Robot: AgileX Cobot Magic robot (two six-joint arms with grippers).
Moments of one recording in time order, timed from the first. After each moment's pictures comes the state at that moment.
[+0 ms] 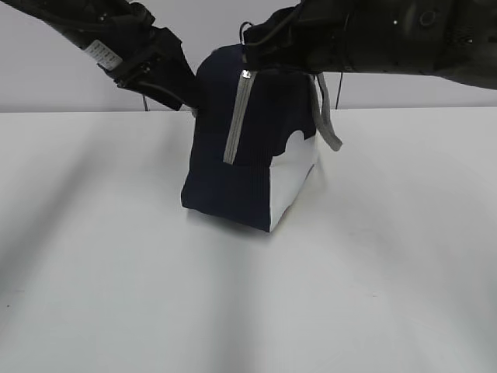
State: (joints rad) left arm -0.27 1.91 -1.74 -0.65 1.17 0.60; right arm 0.43 1.60 -1.16 -1.12 -0.20 0.98
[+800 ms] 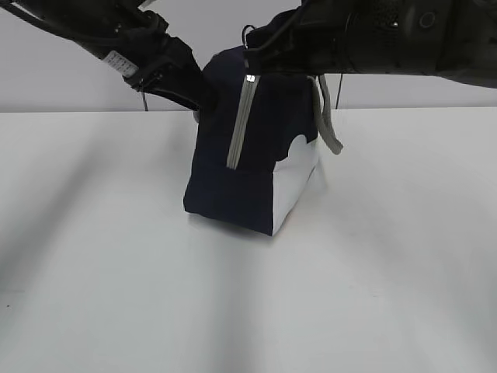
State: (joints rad) left arm -0.27 1.96 -1.74 -0.76 1.13 0.73; right arm 0.43 1.60 -1.16 -1.16 -0.18 0.99
